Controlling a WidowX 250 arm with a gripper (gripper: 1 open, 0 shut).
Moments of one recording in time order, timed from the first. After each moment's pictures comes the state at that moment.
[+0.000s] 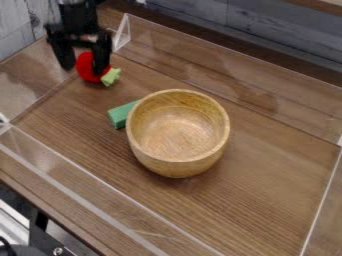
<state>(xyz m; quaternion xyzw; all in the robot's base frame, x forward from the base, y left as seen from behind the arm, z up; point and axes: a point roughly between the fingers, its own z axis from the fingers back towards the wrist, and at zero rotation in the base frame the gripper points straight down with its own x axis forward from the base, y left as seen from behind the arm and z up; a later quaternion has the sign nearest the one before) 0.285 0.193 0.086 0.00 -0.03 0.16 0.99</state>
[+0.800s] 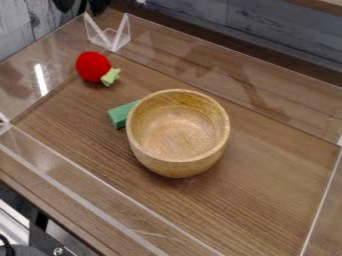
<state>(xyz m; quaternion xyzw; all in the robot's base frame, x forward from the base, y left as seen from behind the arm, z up) 0.290 0.167 0.155 -0.03 -0.08 0.13 0.99</state>
